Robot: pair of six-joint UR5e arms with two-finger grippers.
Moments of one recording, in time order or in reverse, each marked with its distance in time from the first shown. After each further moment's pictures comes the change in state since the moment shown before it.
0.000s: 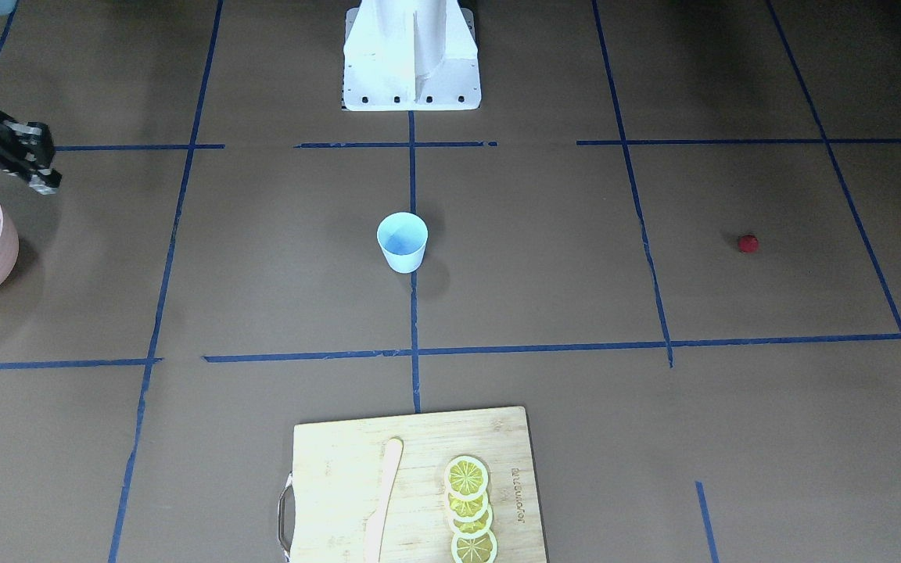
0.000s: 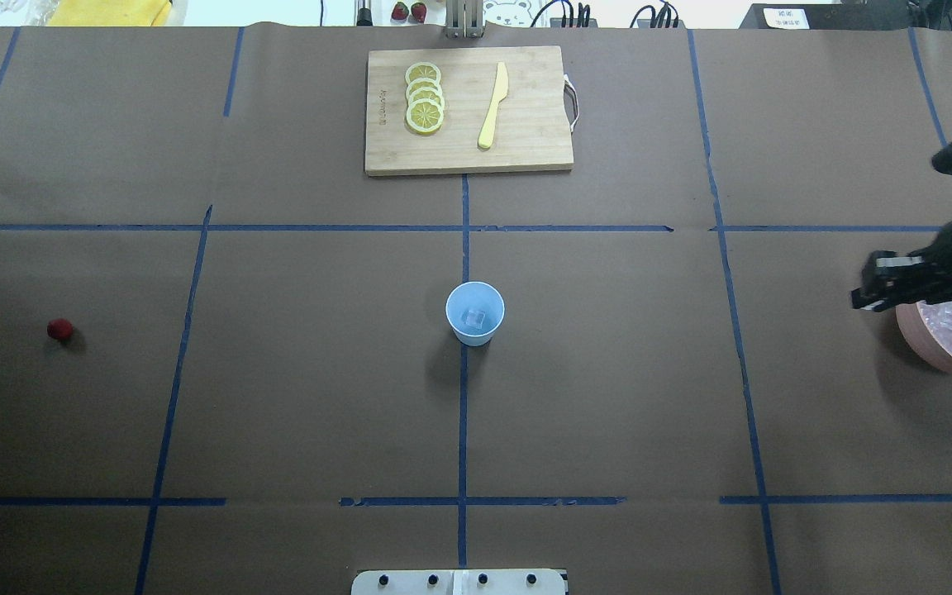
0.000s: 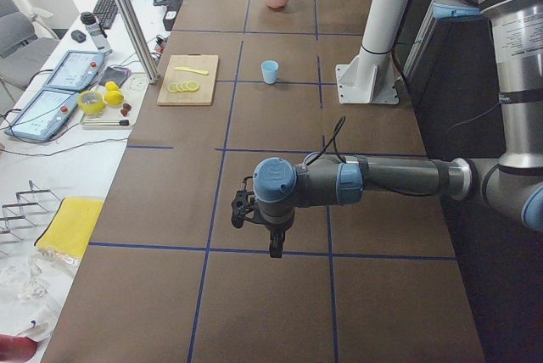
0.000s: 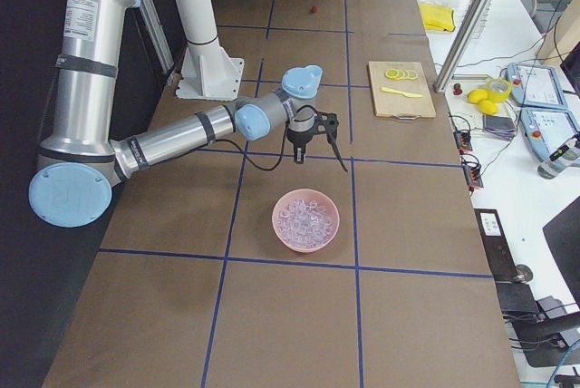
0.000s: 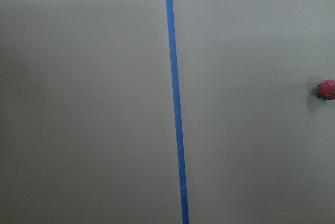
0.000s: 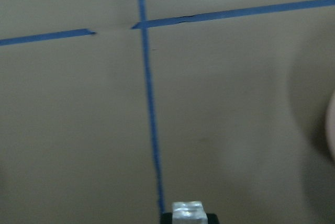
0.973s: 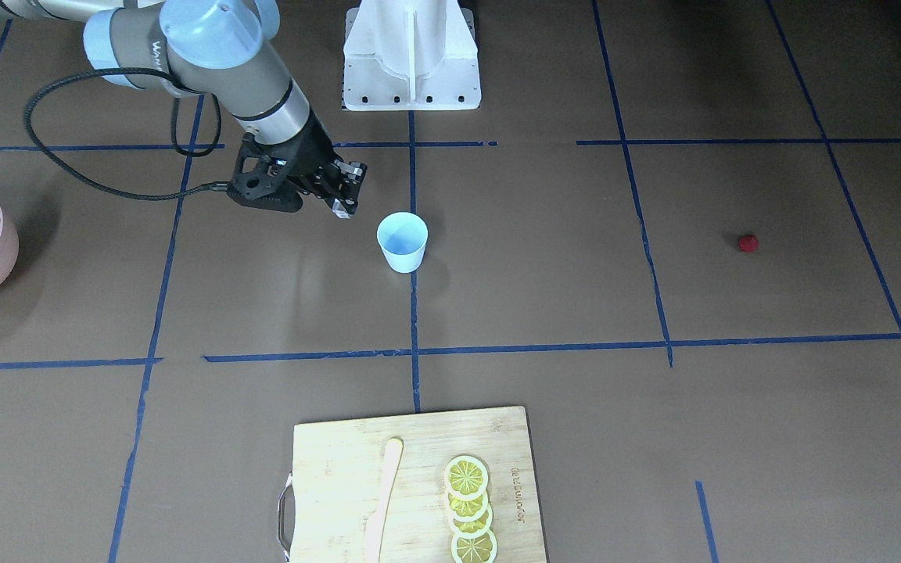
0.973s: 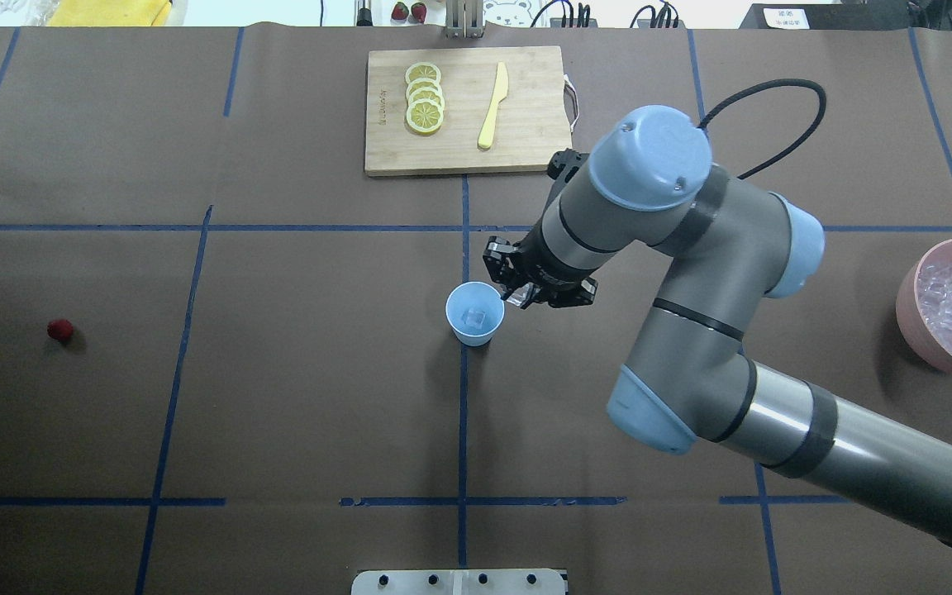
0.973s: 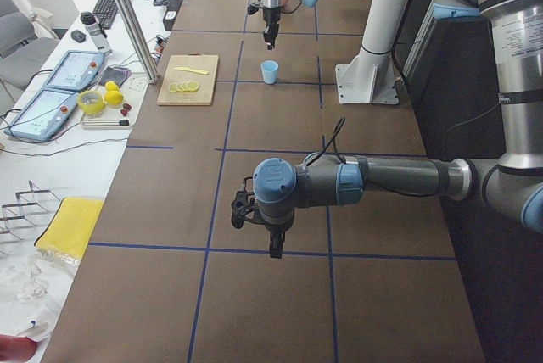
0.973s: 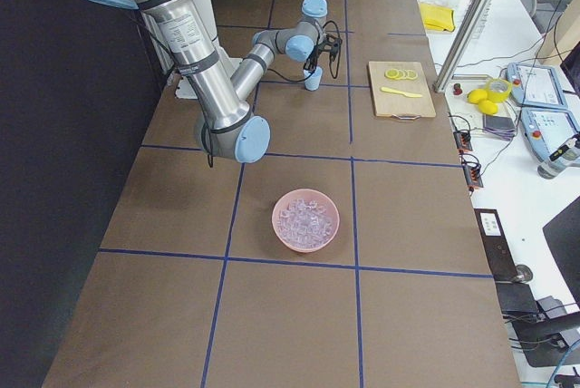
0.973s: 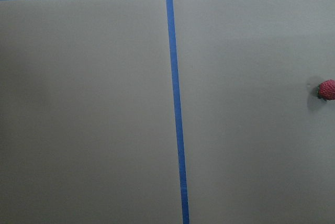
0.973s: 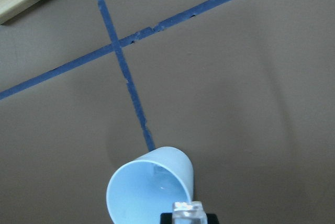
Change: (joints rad) left arm 0.000 0.000 0.000 -0.001 0.000 0.000; right arm -0.362 0.693 -0.425 -0.001 -0.223 0.581
